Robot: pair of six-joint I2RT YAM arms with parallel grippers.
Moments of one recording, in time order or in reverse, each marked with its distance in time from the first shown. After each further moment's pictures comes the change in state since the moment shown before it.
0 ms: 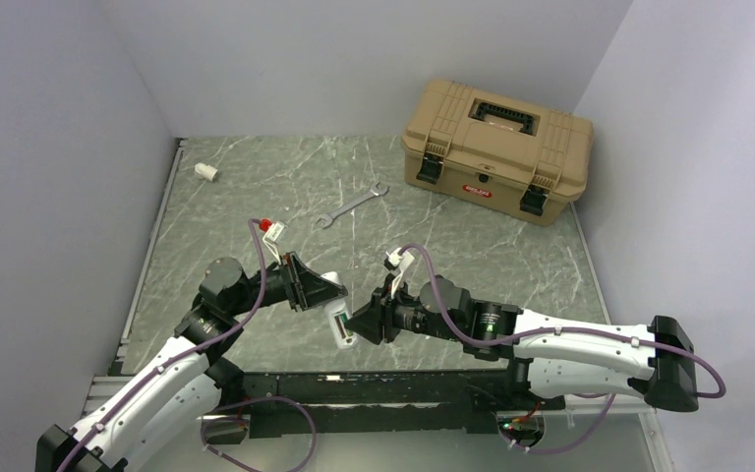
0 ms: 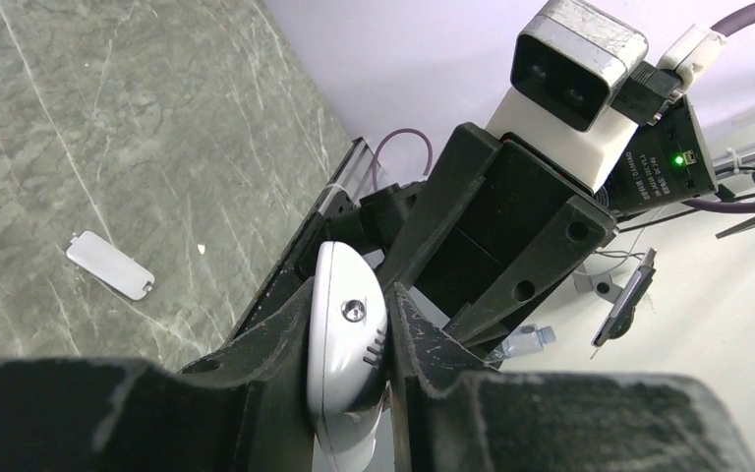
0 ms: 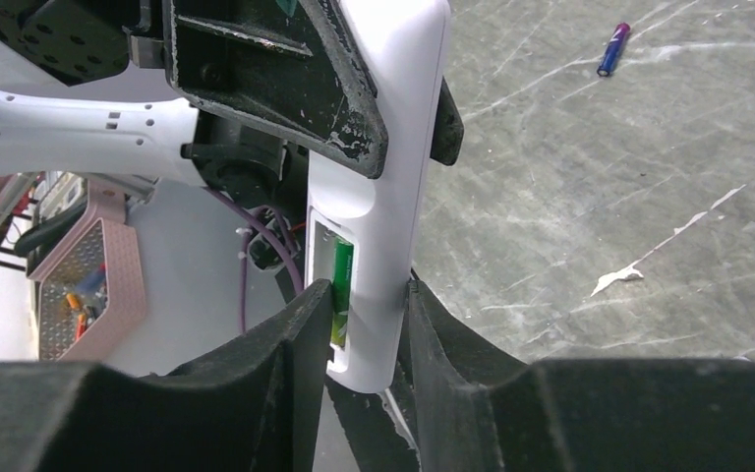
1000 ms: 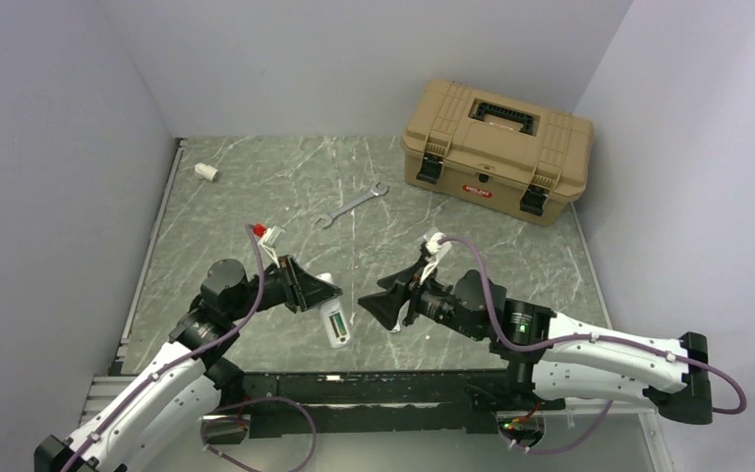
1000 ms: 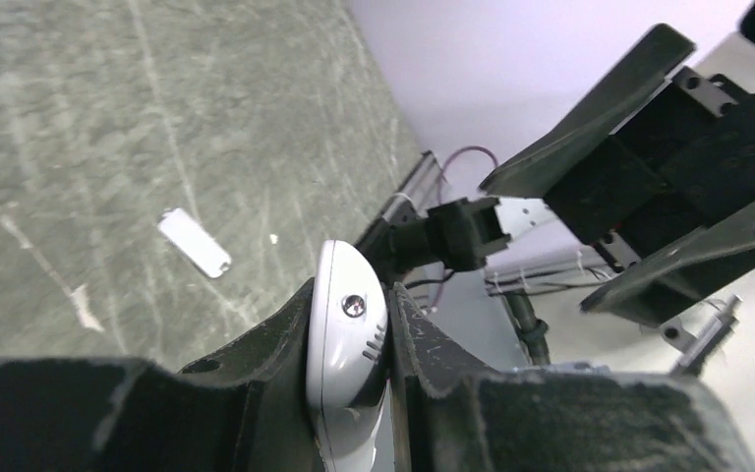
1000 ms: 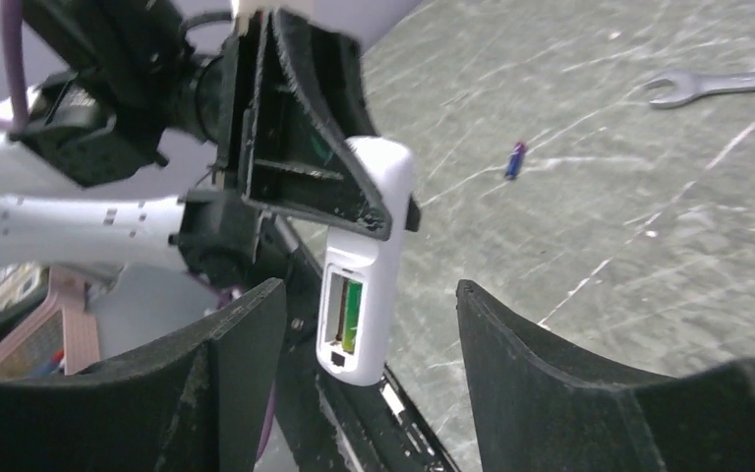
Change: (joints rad) left arm 0.003 -0.038 0.002 -0.142 -0.100 0.081; right arm -0.012 -0.142 0.039 -0.055 0.140 -0.092
